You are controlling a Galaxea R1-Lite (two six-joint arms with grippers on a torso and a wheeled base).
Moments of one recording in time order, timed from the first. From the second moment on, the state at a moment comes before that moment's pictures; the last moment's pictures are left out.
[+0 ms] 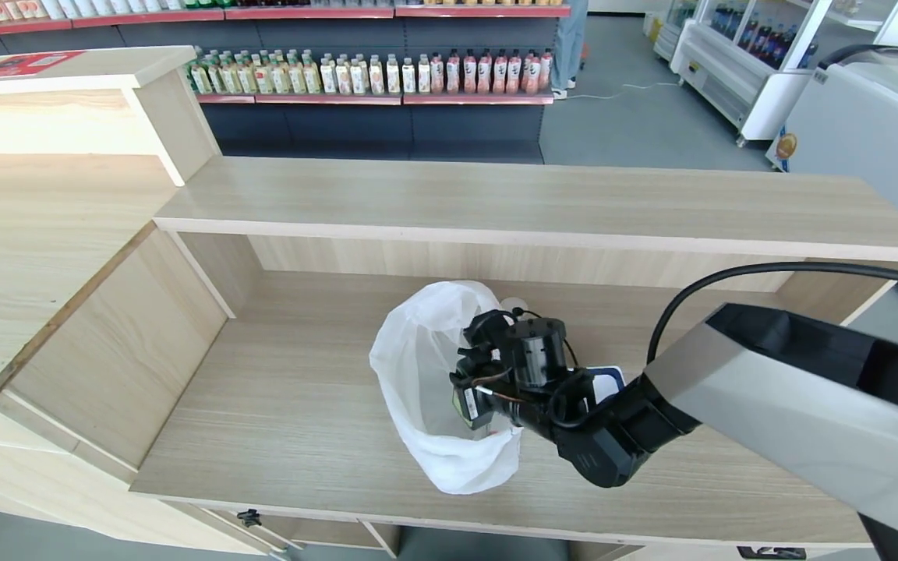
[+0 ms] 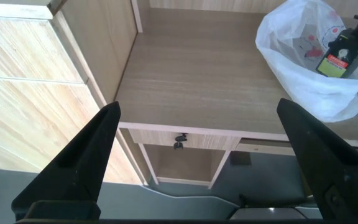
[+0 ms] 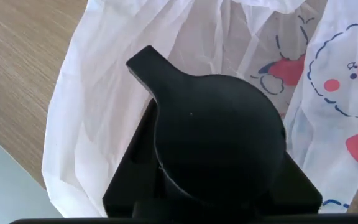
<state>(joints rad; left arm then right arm) 0.00 0.00 0.00 0.00 0.00 0.01 0.68 2.34 -1.17 -0.84 -0.08 -0.03</state>
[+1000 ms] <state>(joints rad) 0.00 0.00 0.00 0.00 0.00 0.01 0.67 2.39 -1.11 -1.00 -0.14 -0.05</state>
